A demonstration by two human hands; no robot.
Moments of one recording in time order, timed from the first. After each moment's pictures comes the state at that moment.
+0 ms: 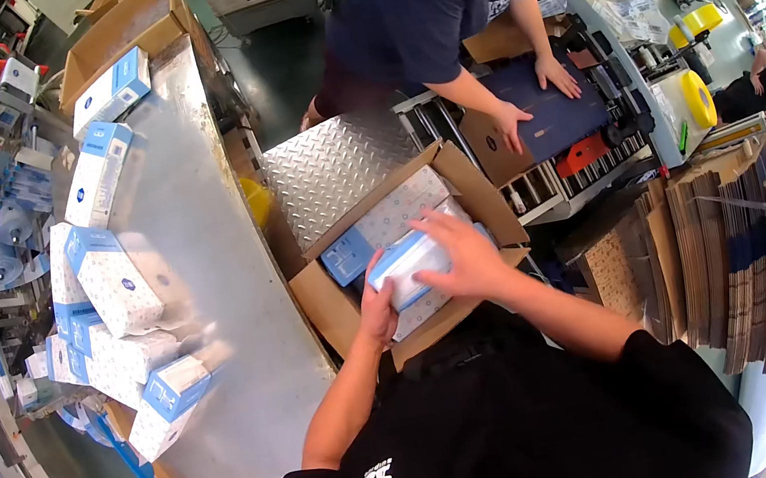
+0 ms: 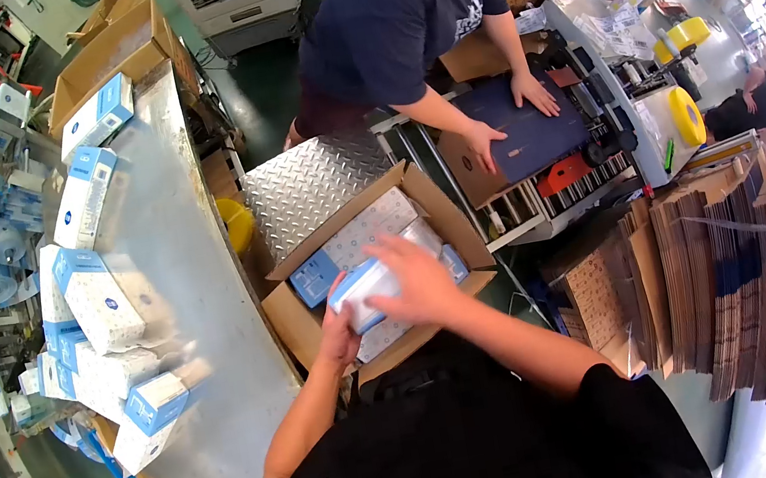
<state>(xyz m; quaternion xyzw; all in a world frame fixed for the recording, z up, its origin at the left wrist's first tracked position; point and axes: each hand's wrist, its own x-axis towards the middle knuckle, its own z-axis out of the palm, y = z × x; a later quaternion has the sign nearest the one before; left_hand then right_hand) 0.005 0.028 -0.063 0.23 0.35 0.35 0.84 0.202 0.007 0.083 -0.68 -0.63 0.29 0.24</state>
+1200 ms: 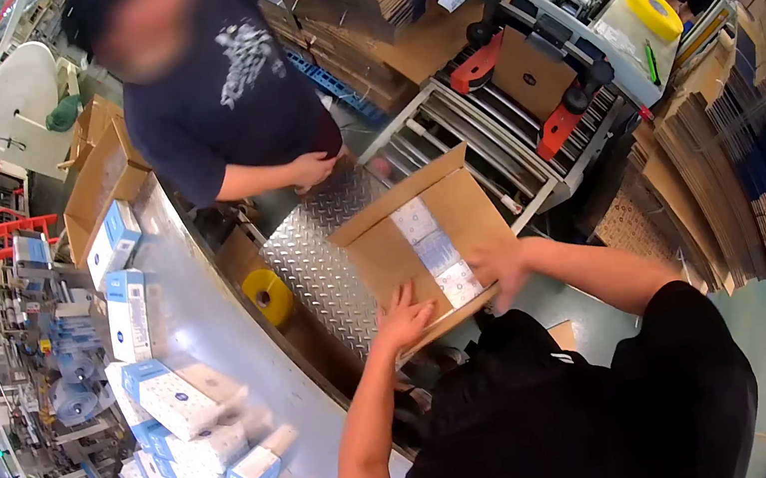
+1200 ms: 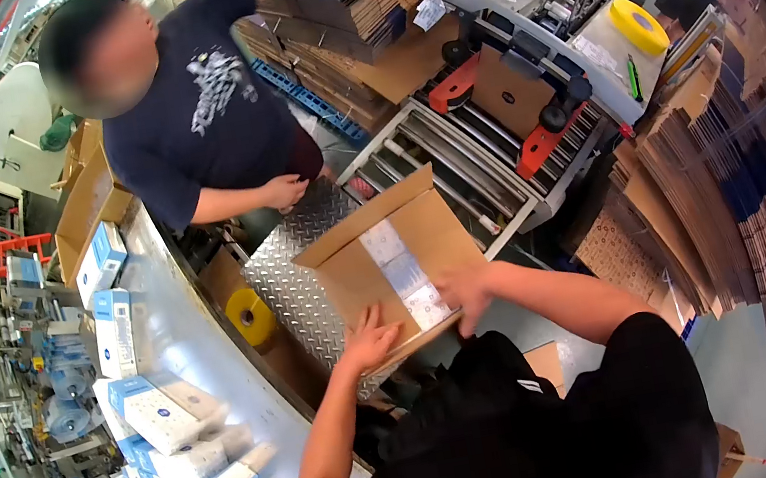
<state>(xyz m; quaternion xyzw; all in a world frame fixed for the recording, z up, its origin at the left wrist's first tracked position) 0.113 0.085 -0.041 0.82 0.30 -0.26 0.41 0.381 -0.047 -0.012 -0.50 -0.74 0.40 -0.19</state>
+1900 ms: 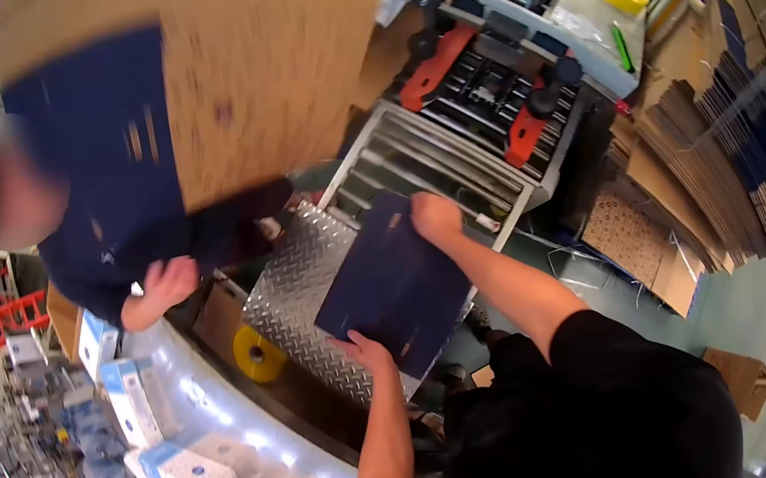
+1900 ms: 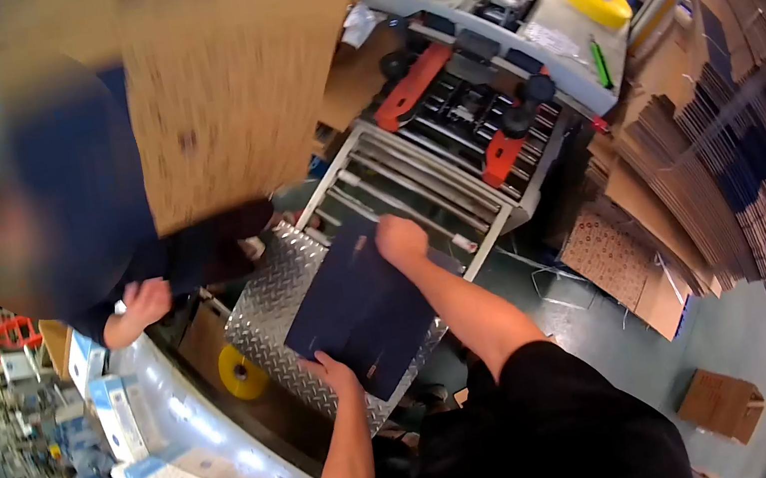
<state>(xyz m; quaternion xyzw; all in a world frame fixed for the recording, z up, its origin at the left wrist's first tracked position) 0.161 0.102 -0.189 0.57 0.60 0.33 0.45 0.462 0.090 -0.116 -0.94 -0.20 0.19 0.22</state>
